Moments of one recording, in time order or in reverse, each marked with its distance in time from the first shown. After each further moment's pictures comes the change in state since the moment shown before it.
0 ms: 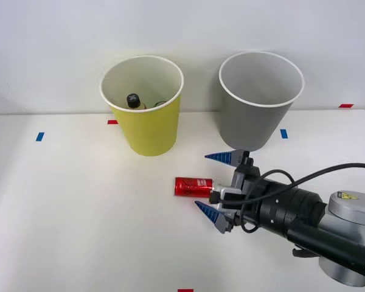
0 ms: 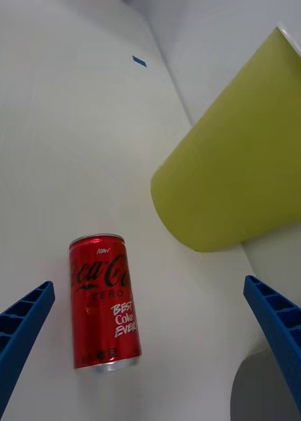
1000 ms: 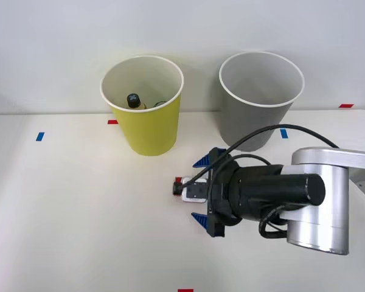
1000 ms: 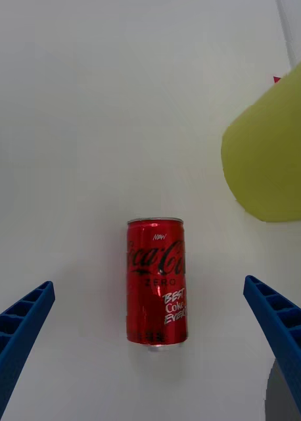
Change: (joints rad) arm -0.314 0.116 0.036 -0.104 -0.726 0.612 0.427
